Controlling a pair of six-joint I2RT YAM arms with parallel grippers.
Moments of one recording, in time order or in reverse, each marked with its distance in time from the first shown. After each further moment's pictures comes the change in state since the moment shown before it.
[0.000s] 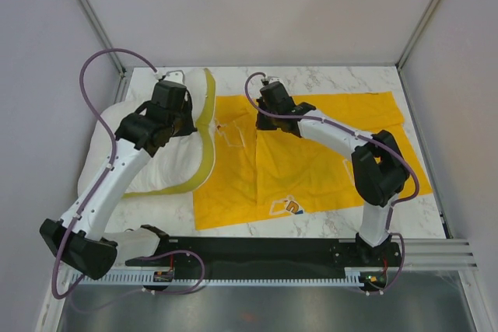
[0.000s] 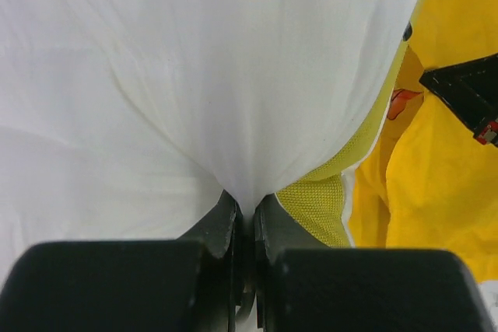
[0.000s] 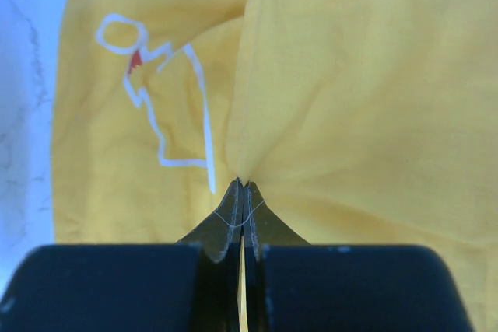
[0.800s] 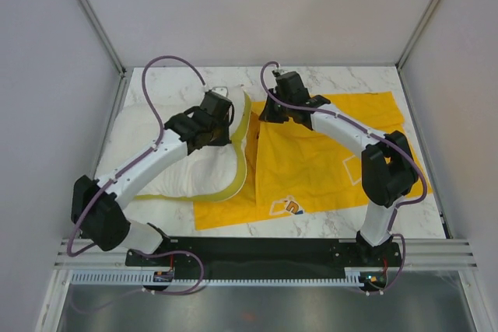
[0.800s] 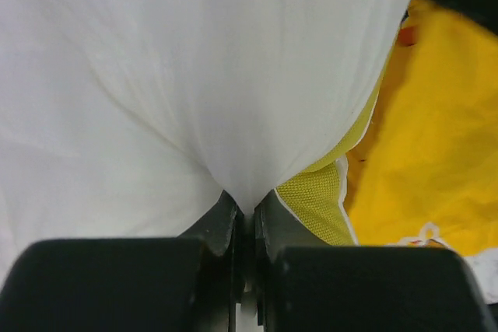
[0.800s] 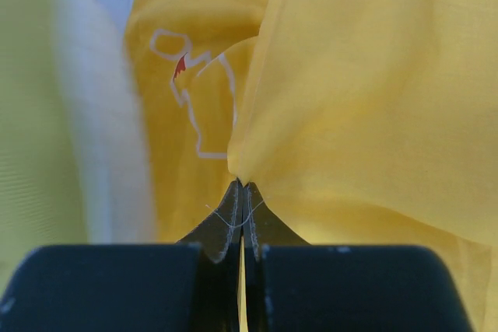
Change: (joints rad) left arm -0.203 0.199 0.035 0.110 0.008 -0.060; right arm -0.107 -0.063 0.005 -0.004 -0.228 0.029
